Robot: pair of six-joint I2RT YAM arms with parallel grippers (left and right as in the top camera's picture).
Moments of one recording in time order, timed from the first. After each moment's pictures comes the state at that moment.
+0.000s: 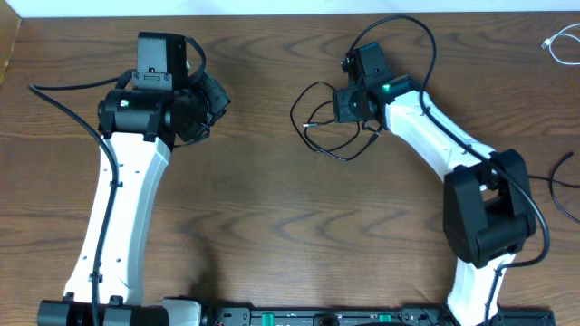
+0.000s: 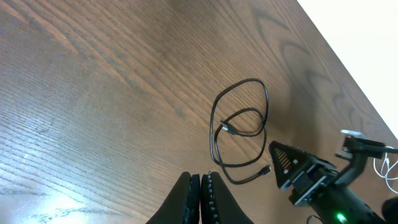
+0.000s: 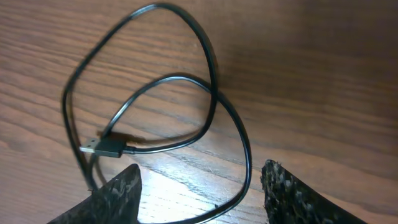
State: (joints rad) left arm -0.09 1.50 1.52 -1.01 0.18 -0.78; right arm 0.40 2.03 1.52 -0.56 -0.02 0.26
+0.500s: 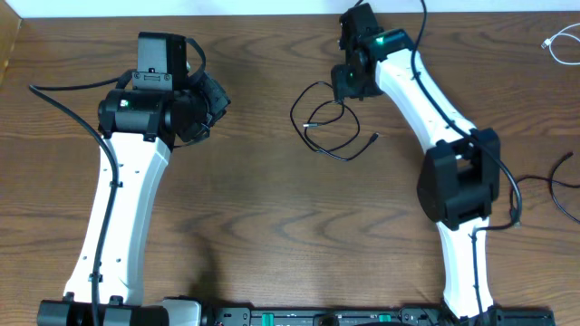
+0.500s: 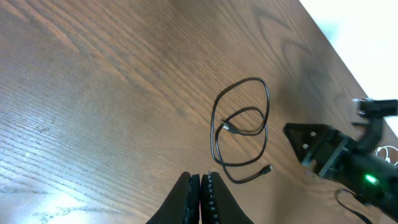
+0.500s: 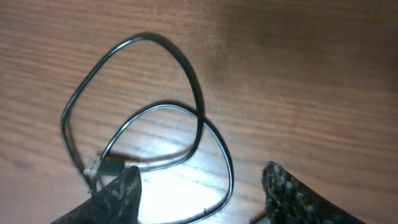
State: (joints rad) left arm -0.09 1.50 1.52 -1.01 0.18 -0.78; right arm 0.37 2.30 2.09 -1.02 -0.02 0.24
